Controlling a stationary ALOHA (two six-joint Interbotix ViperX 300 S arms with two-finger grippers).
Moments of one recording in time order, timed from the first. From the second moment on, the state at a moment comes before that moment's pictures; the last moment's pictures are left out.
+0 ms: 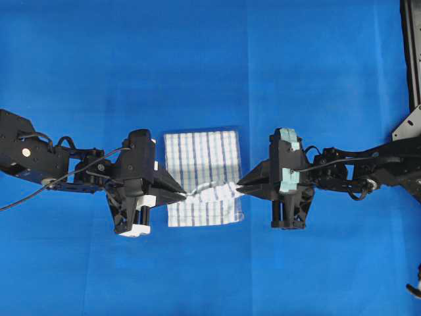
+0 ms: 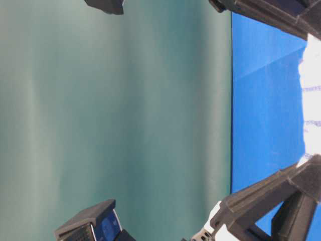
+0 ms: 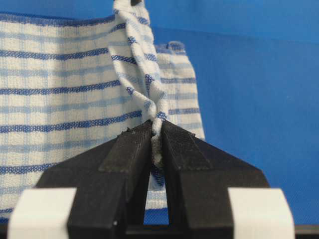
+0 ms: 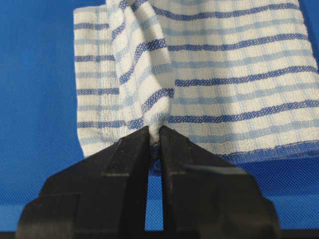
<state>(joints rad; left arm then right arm) -0.23 0.06 0.77 -0.37 -0.26 0.10 0.25 -0.05 0.89 0.75 -0.27 -0.30</state>
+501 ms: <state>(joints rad) -0.25 0.06 0.77 -0.37 -0.25 0.09 0.26 -0.04 0.88 0.75 -0.27 -0.30</state>
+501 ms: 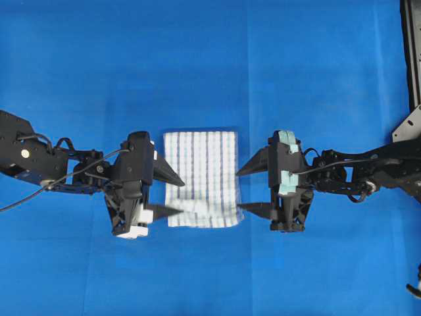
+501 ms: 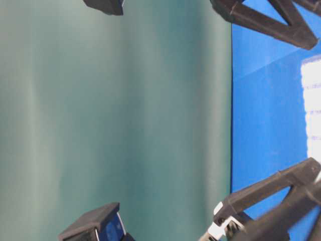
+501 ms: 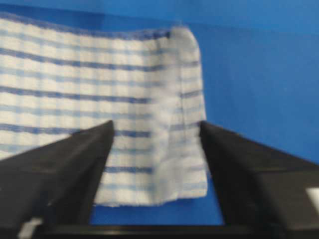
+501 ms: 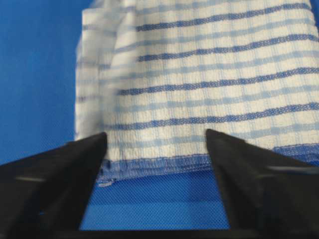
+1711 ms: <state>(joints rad) -0.13 -0.64 1.06 -0.36 -0.16 0.23 0.11 -0.79 1.09 0.72 -0.07 -0.58</state>
